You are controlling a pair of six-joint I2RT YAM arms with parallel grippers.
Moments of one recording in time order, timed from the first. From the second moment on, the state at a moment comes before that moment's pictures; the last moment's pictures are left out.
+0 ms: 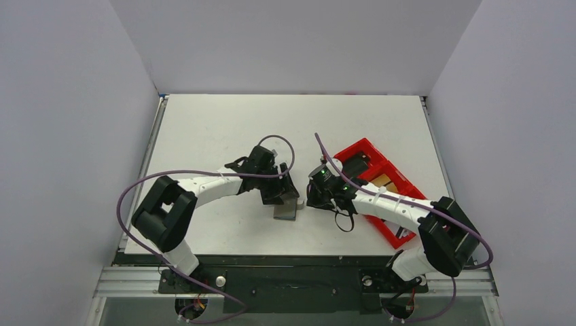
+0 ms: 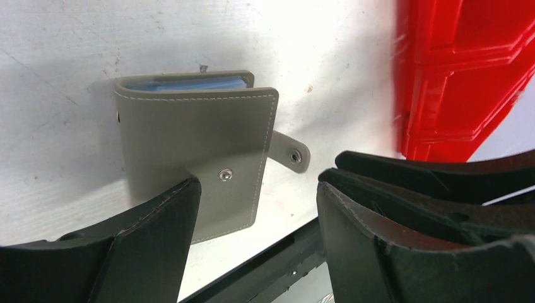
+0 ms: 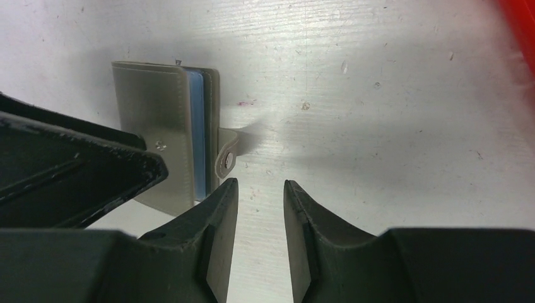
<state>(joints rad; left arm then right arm) -0.64 1.66 0.96 -0.26 0.33 -0.94 0.80 1.45 0.84 -0.41 0.19 0.86</state>
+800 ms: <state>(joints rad) -0.64 1.72 0.94 -0.16 0.31 -1.04 0.78 1.55 0.78 -0.21 0.13 0.90</state>
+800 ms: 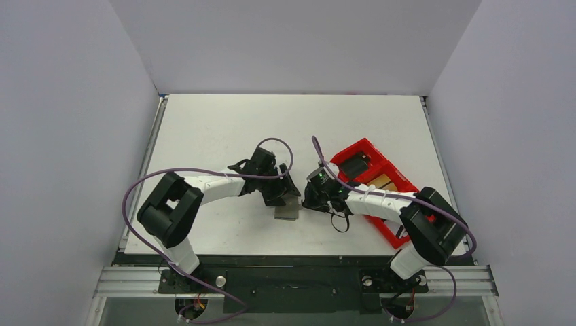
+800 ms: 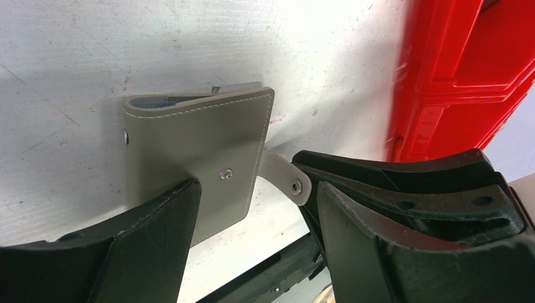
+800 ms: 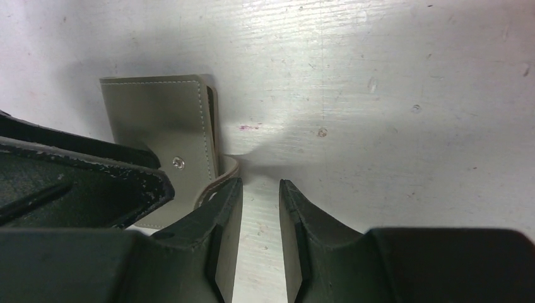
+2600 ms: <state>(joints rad) -0.50 1.45 1.02 -0.54 0.18 -0.70 0.81 1.62 0.91 -0.21 0.10 0.90</state>
